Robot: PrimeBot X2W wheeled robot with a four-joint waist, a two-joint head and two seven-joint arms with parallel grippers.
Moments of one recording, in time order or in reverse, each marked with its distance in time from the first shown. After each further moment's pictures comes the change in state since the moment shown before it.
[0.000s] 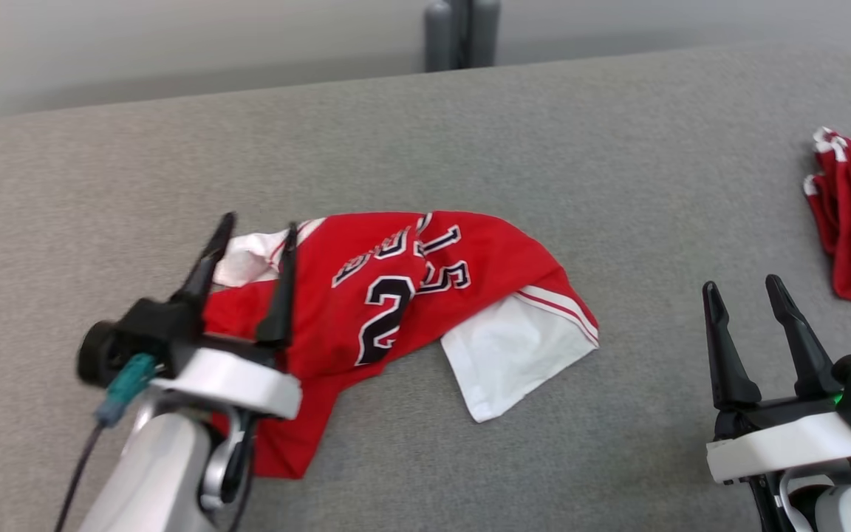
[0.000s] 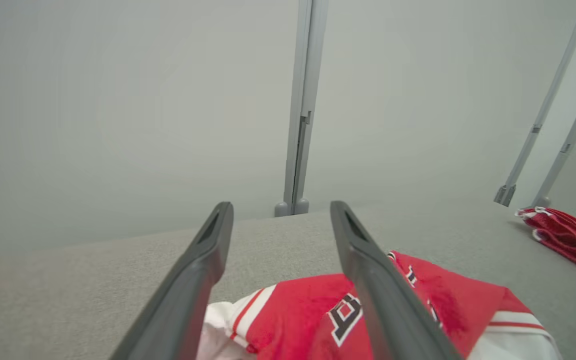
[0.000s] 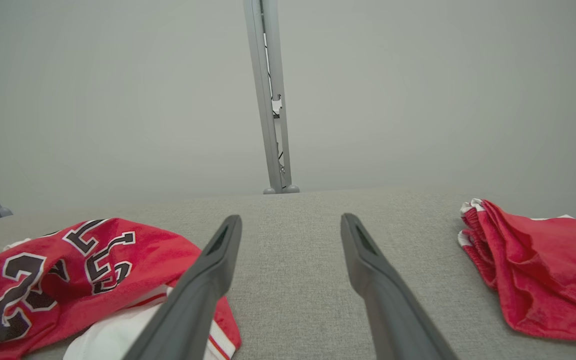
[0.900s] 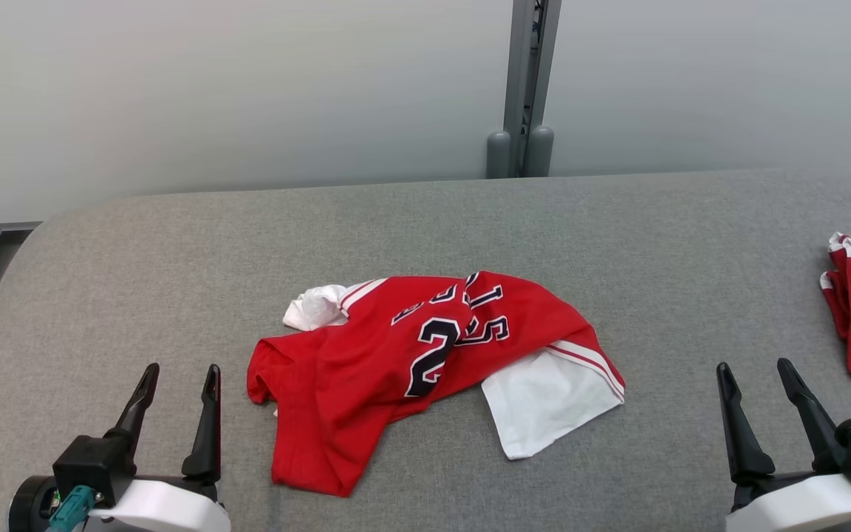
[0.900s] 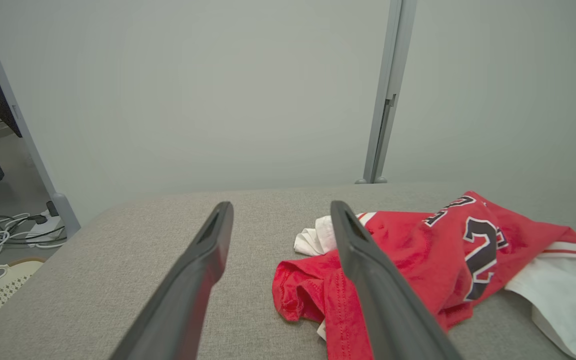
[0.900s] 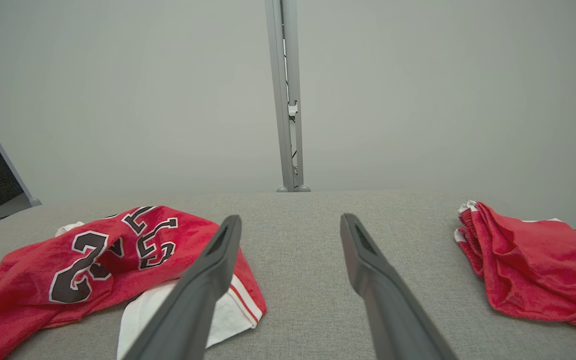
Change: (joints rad) left arm 0.329 0.120 0.105 -0.033 -0.048 0.048 -0.023; right arm 0.163 0.000 -0.053 -0.017 -0.033 0.000 0.084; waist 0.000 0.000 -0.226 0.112
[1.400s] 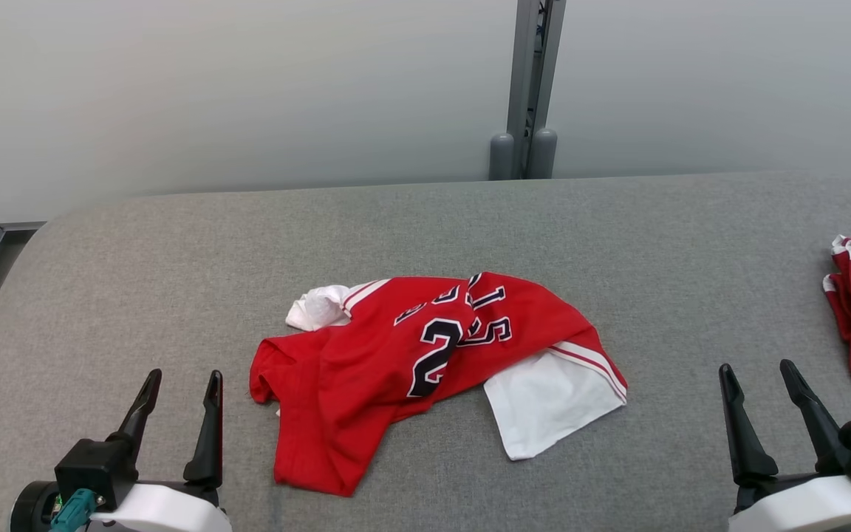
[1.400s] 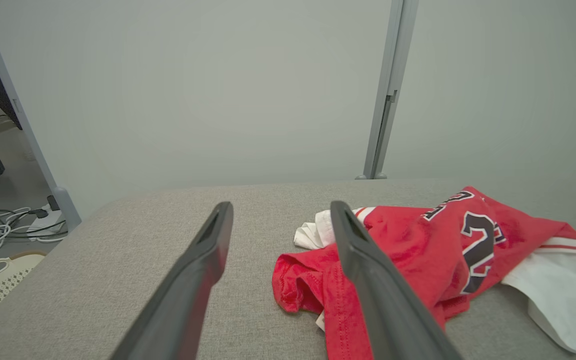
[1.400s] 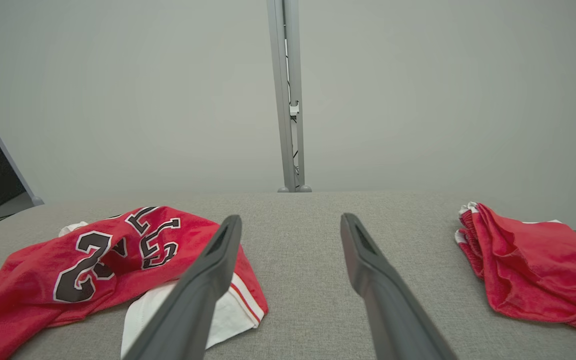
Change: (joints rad) left arm 0.014 0.005 -0.008 -0.017 -0.010 0.008 0.016; right arm 0.013 0.000 -0.006 -0.024 0.001 0.000 0.017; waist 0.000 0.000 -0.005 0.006
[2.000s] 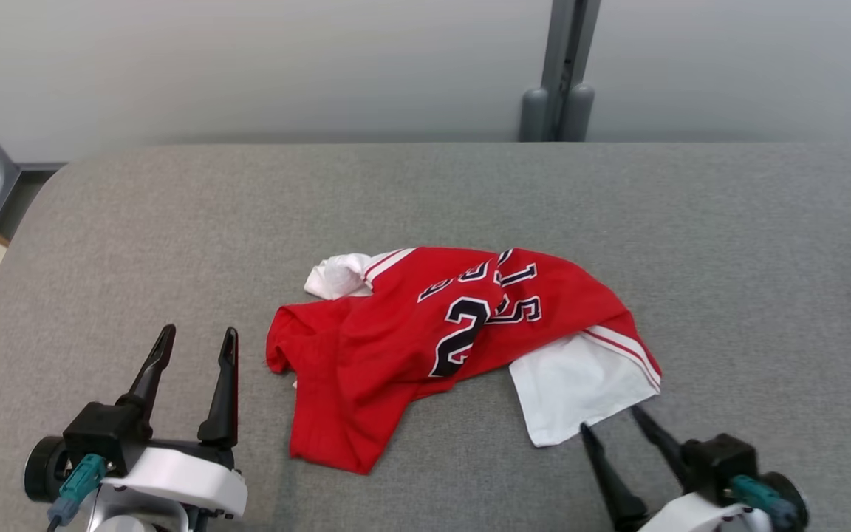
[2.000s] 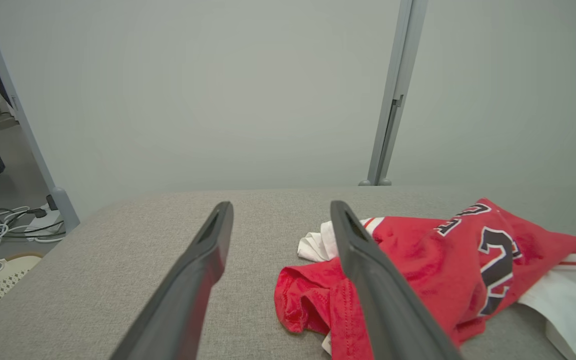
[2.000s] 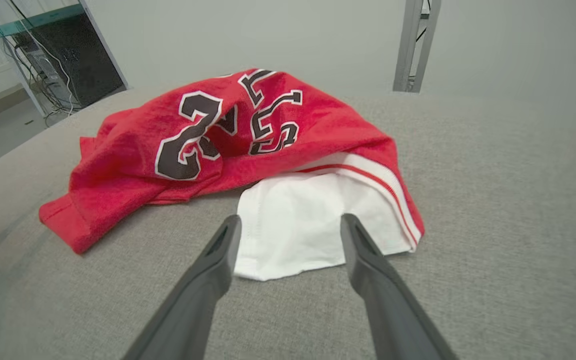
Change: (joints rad) left arm -0.070 -0.011 -0.022 -0.021 0.002 0.003 -0.006; right arm -0.049 -0.006 0.250 0.144 -0.013 0.000 0.043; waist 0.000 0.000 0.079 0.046
